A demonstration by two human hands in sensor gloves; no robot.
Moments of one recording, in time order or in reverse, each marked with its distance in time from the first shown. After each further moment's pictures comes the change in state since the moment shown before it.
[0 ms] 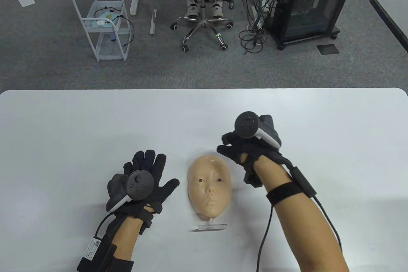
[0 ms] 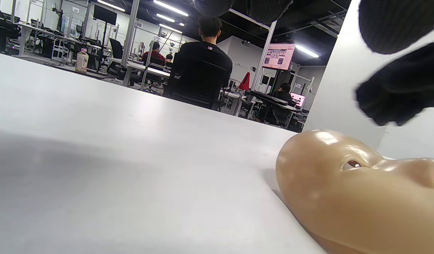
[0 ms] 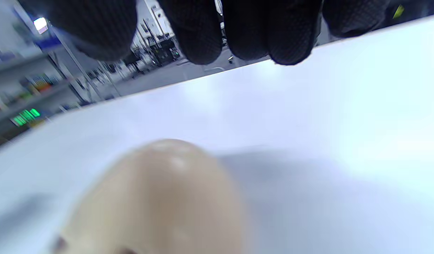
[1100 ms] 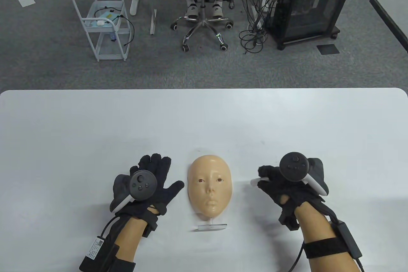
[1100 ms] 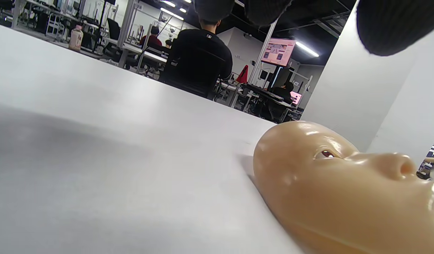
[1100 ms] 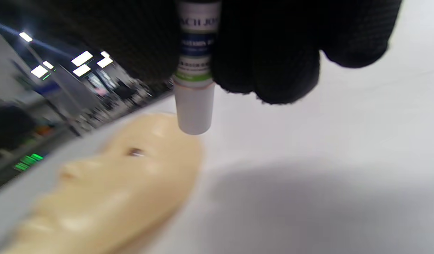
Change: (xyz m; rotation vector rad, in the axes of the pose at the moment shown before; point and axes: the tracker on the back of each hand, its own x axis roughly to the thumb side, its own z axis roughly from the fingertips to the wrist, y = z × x) left_hand 0.007 -0.009 -0.001 -0.018 -0.010 0.062; right_hand -0.039 0.039 0.096 -0.141 -0.053 -0.328
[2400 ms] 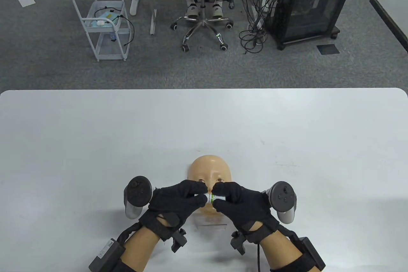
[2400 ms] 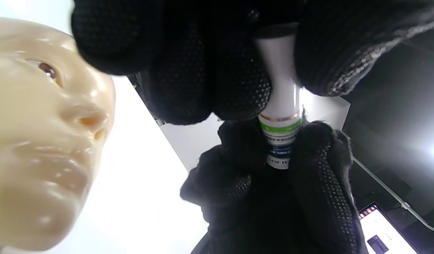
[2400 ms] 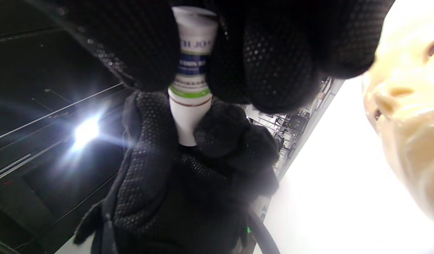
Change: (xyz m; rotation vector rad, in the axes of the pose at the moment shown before) left_hand 0.048 -0.018 0.005 -0.003 -0.331 0.875; right_hand 0.048 0.071 0.022 -0.072 -0.387 -0.706
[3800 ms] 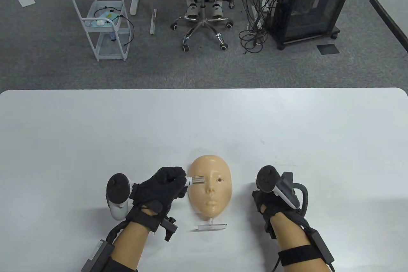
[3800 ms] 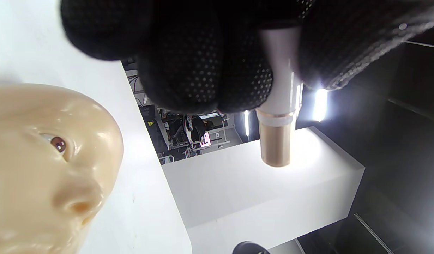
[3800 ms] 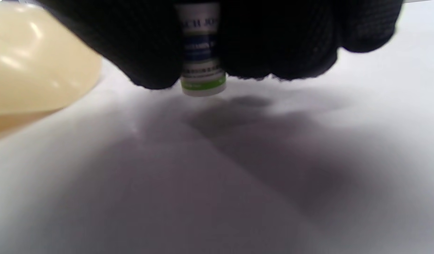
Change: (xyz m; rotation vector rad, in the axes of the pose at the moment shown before) left_hand -0.009 0.041 0.013 0.235 0.069 0.117; right_hand -0.056 -0.054 -0.008 0.032 0.738 1.115
